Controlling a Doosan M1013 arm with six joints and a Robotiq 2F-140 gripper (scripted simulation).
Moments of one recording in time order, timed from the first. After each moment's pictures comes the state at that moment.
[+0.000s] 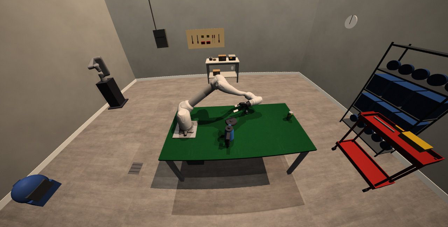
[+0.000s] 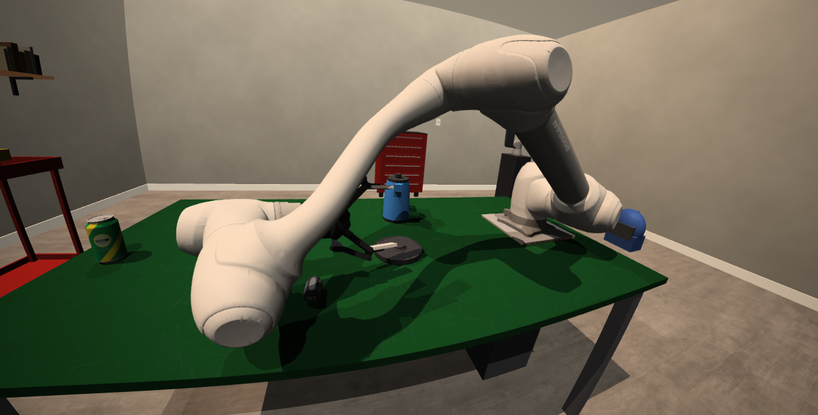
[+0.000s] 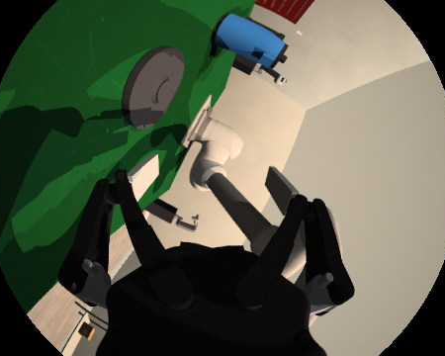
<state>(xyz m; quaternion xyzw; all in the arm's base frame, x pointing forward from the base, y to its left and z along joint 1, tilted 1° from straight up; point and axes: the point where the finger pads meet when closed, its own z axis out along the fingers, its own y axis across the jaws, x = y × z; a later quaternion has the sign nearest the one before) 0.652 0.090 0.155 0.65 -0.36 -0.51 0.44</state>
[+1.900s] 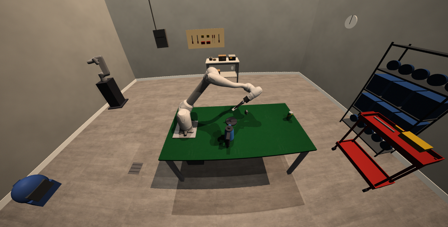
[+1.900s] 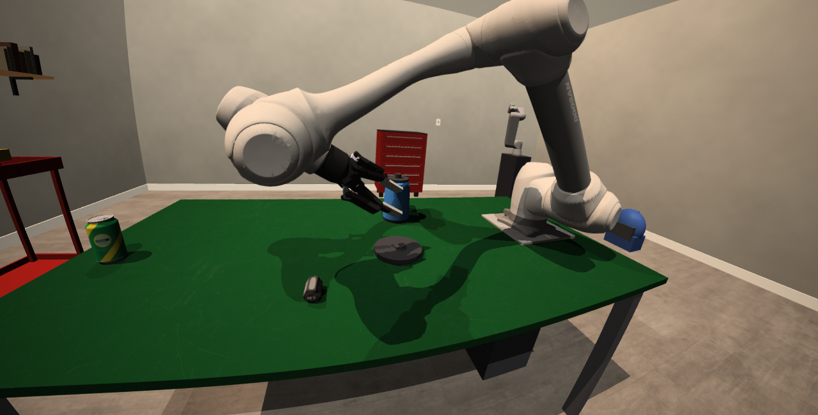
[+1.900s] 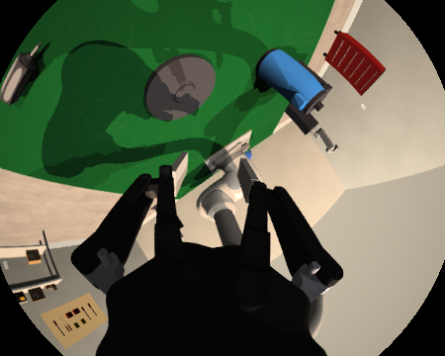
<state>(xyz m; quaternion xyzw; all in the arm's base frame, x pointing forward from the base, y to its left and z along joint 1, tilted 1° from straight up) 0.634 0.053 0.191 0.83 -0.29 -0.42 0.23</state>
